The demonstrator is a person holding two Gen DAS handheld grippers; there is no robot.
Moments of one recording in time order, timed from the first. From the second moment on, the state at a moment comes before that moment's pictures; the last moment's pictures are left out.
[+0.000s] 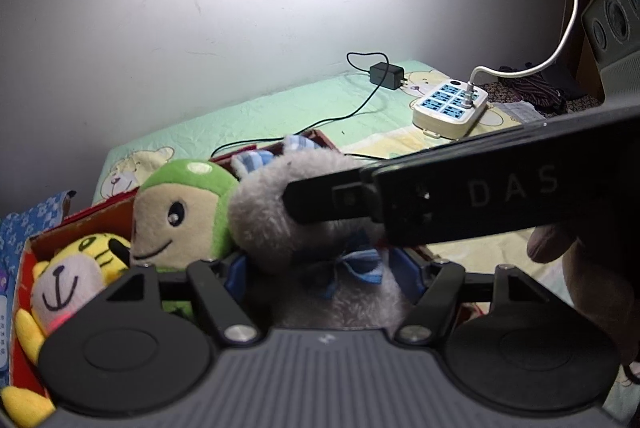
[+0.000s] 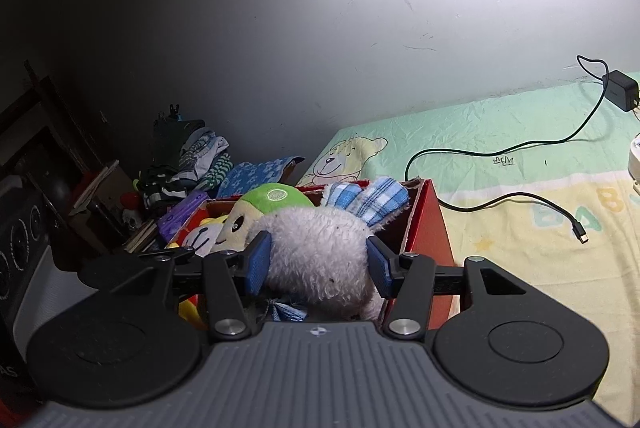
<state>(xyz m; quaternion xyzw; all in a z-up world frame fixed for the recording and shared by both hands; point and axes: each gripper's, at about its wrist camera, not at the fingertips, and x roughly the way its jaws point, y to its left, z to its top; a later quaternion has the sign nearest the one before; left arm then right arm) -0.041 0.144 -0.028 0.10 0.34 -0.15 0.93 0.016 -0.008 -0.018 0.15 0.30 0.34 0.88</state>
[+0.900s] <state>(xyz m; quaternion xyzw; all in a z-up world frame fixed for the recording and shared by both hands) -0.081 0.186 0.016 0.08 0.35 -0.02 0.93 -0.035 -0.006 0.014 0.20 0.31 0.25 0.89</state>
